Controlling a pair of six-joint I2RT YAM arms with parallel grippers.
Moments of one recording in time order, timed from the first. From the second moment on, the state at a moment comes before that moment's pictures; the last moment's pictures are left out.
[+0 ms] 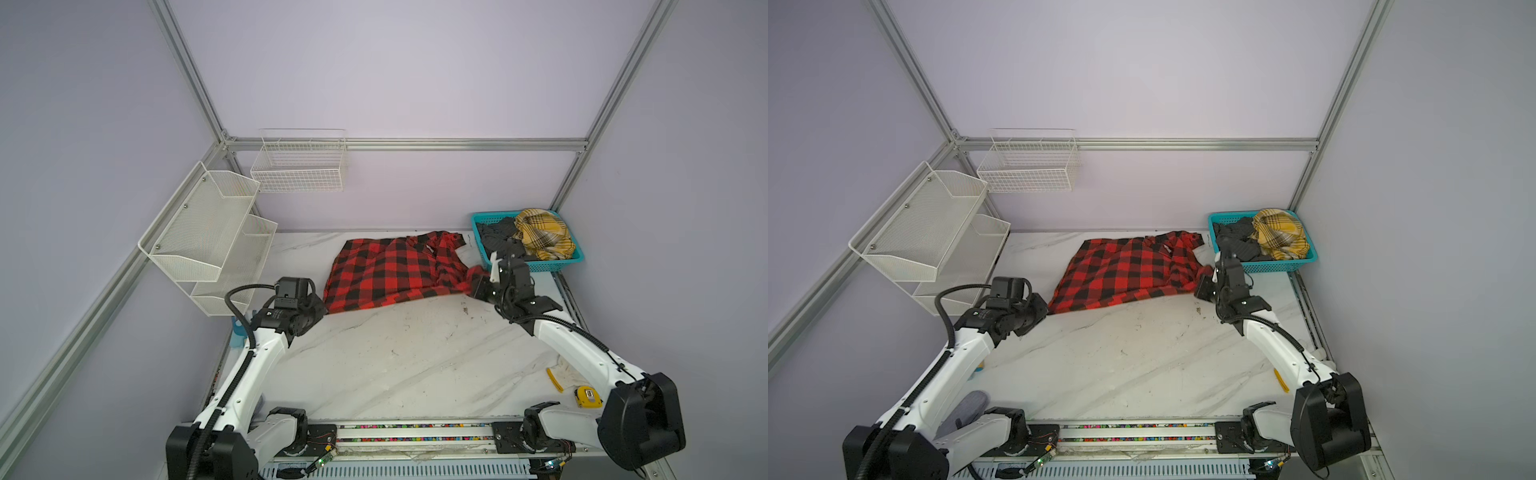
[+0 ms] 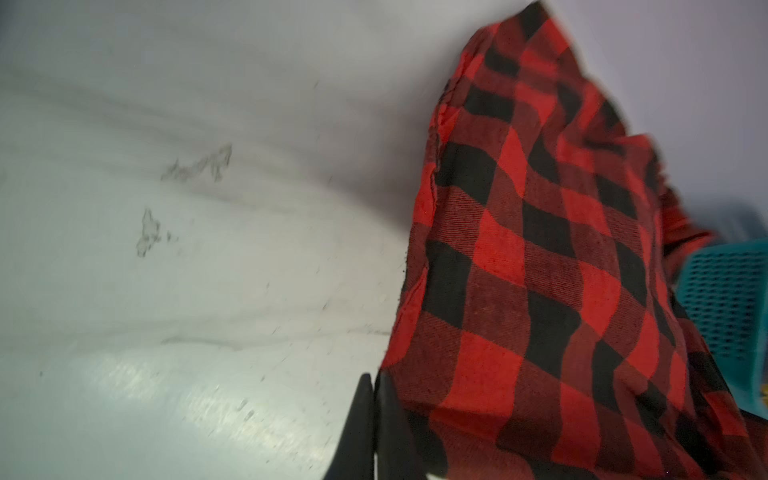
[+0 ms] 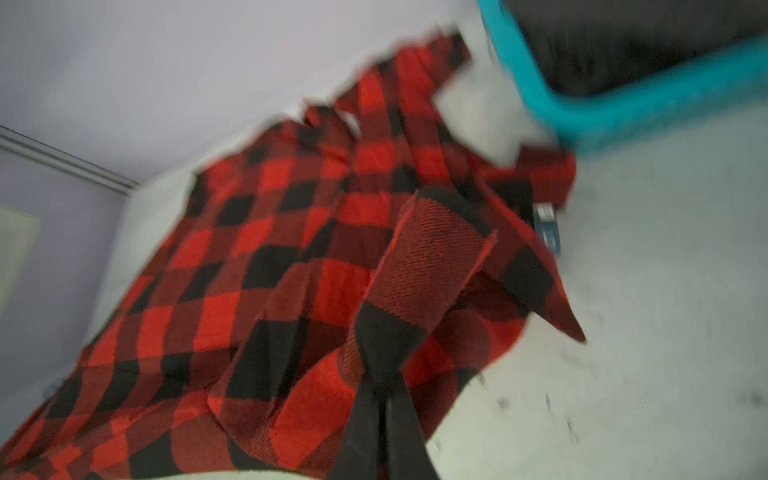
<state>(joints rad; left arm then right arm) -0.10 1.11 0.81 -0.70 0.01 -0.82 0.29 1.26 0.75 -0.27 -0.07 0.59</state>
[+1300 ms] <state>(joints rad) -0.21 1.42 0.98 -0.73 -0.03 -0.85 0.31 1.45 0.92 -0.46 -0.08 0.63</state>
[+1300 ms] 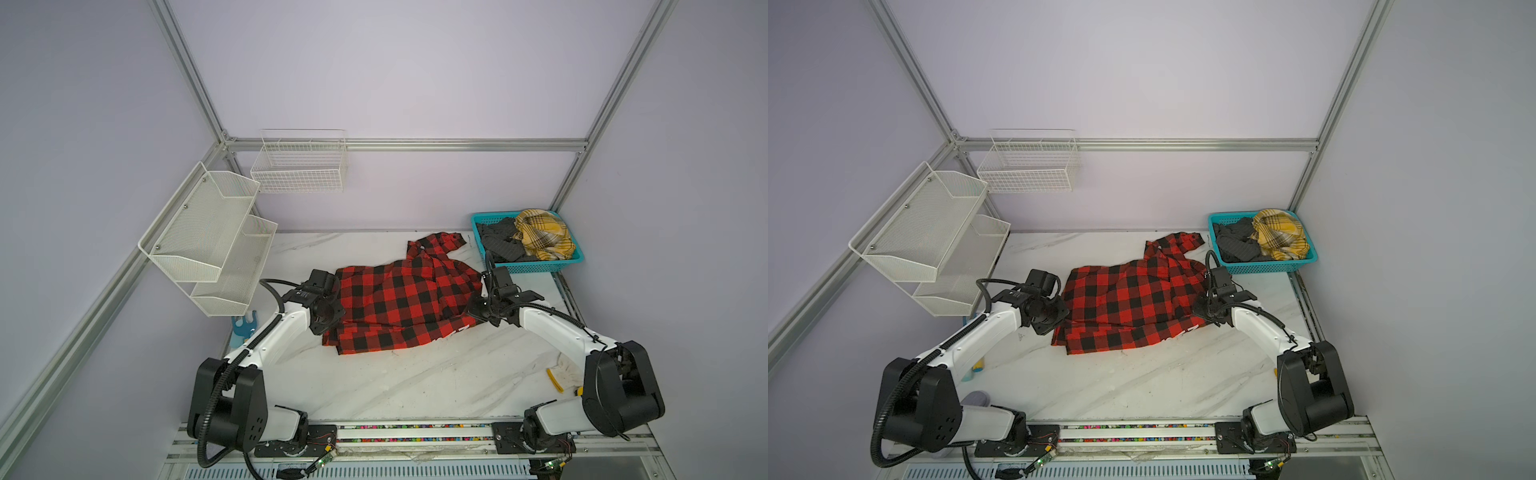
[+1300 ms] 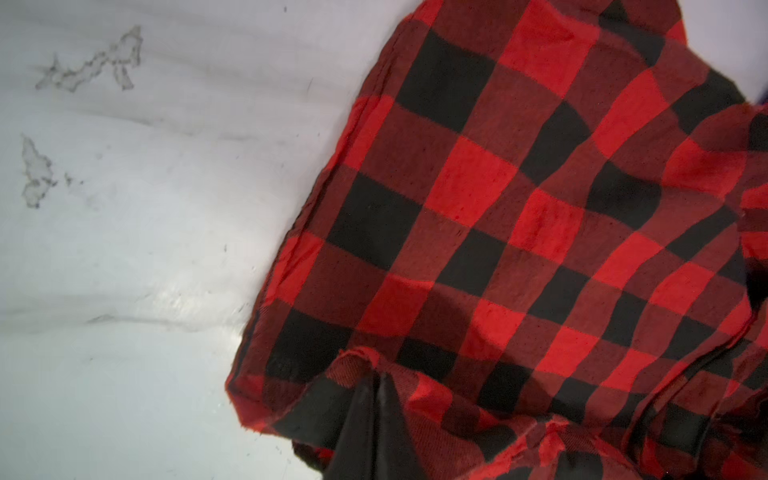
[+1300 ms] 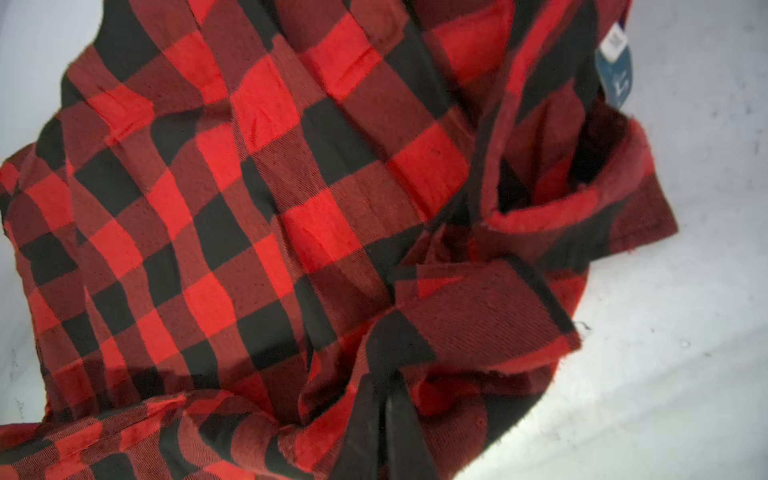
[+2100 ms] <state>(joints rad) -0.16 1.68 1.11 -0.73 -0.05 -0.77 0.31 1.64 1.12 -0.54 0.05 0.59</state>
